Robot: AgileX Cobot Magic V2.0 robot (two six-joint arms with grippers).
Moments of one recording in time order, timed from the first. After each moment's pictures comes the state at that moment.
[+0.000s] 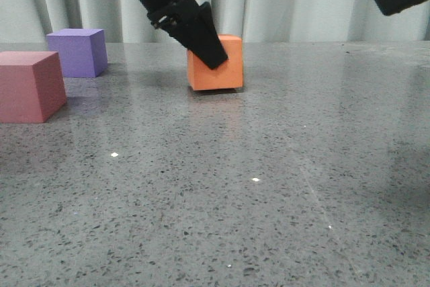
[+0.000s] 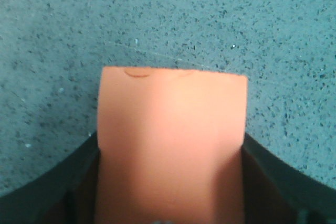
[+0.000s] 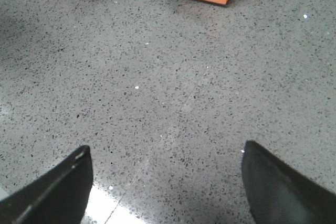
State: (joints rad) left arm -0.40 2.12 -1.96 -0.58 1.11 1.01; right arm 0.70 0.85 -0.77 0.01 0.67 0.18
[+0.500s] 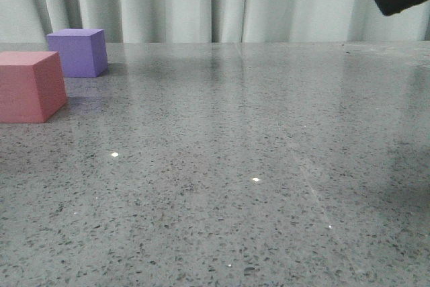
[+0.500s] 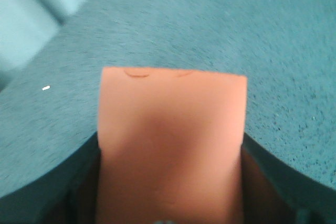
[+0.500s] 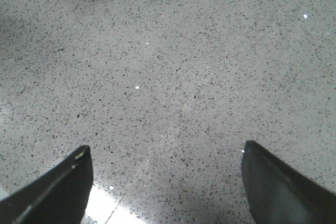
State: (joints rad) left arm -0.33 1.99 -2.24 -0.33 1.16 0.54; right arm 0.70 0.85 -0.77 0.01 0.67 0.18
